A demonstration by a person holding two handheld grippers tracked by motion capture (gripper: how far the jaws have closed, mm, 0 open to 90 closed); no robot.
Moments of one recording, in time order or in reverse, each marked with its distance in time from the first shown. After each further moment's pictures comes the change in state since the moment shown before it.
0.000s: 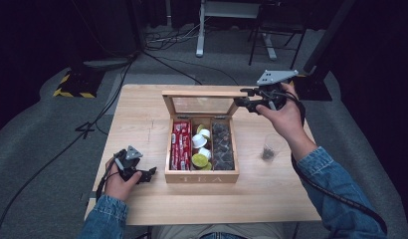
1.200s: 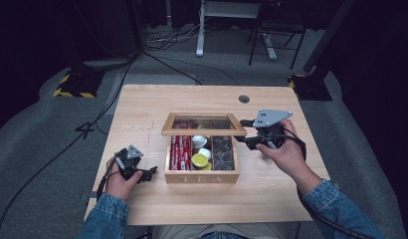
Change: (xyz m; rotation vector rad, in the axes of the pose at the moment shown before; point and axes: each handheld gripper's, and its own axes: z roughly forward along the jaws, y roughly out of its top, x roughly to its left) left arm 0.000 0.003 0.003 -0.001 -0.002 0.001; right arm 0.063 -0.059 -0.009 0.066 0.018 -0.162
